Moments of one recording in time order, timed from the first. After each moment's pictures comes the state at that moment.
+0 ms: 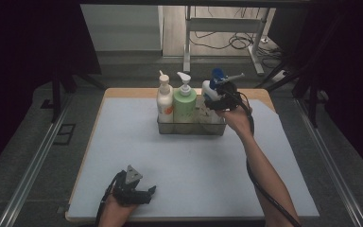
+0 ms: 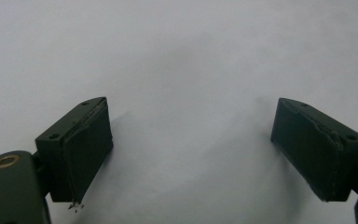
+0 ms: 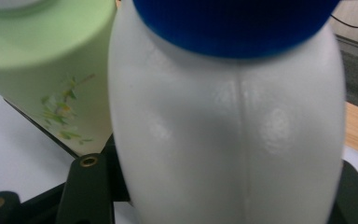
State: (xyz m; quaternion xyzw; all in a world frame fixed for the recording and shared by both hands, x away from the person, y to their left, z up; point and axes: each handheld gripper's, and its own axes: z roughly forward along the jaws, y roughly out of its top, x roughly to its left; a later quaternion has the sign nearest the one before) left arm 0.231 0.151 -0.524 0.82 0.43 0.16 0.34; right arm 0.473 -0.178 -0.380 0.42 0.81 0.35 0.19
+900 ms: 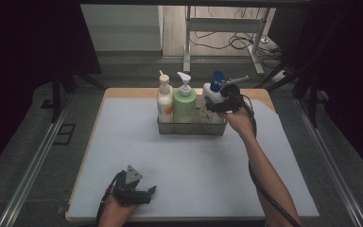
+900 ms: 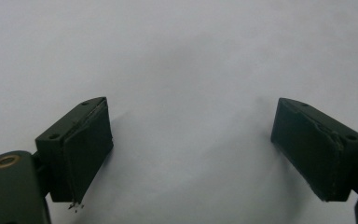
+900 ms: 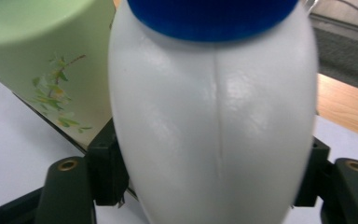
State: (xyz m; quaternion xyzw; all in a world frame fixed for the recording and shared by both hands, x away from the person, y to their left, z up) left arm 0.231 0.150 -0.524 0.82 0.43 0.16 0.34; right arm 0.475 -0.190 -0.390 0.43 0.81 0.37 0.16
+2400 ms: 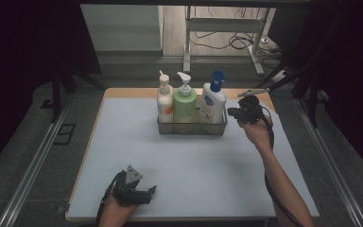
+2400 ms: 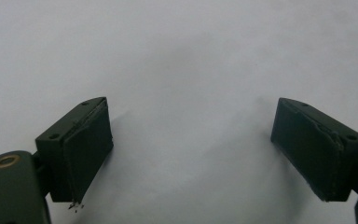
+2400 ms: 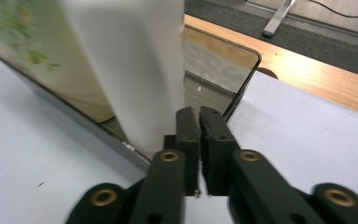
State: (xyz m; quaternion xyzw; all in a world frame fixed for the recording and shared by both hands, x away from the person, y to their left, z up) left arm 0.231 0.150 -0.524 0.82 0.43 0.16 0.34; right arm 0.442 -0.244 -0.401 0.44 0.80 0.37 0.19
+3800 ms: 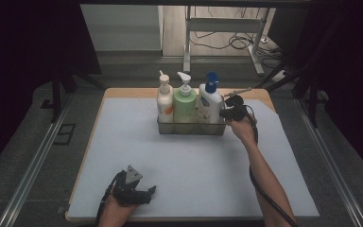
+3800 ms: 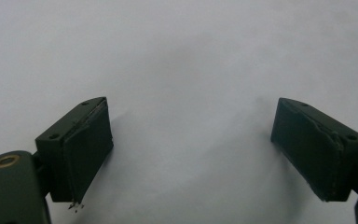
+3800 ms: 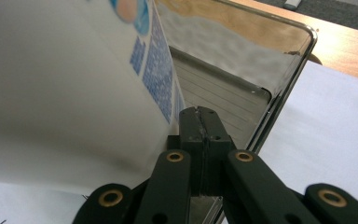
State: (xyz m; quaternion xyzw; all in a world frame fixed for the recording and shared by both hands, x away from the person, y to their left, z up) left arm 0.231 0.150 -0.524 0.82 0.43 0.16 0.34; right arm 0.489 -0.219 -0.449 0.45 0.81 0.35 0.14
